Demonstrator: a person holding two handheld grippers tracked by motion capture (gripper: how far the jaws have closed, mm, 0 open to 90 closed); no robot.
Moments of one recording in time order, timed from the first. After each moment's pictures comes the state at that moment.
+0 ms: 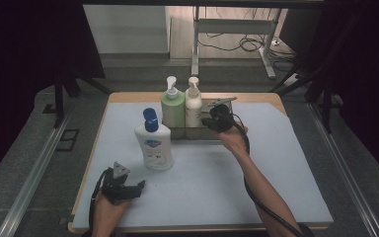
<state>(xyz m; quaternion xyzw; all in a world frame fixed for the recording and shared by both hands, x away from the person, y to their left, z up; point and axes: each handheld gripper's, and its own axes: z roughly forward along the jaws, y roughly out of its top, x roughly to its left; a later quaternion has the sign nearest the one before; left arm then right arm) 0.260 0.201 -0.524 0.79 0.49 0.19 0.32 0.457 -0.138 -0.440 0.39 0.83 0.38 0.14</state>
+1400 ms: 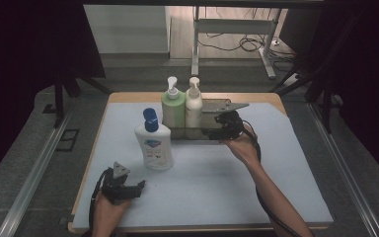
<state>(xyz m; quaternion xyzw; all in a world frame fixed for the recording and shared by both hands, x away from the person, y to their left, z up) 0.260 0.201 -0.524 0.79 0.49 0.19 0.32 0.418 -0.160 -0.421 0.34 0.83 0.42 0.16</state>
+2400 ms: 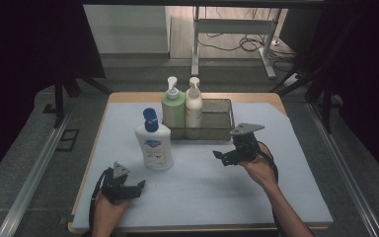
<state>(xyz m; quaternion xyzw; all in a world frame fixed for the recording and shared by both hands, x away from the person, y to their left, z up) 0.260 0.201 -0.524 0.79 0.49 0.19 0.32 0.359 -0.200 -0.438 0.31 0.84 0.41 0.17</state>
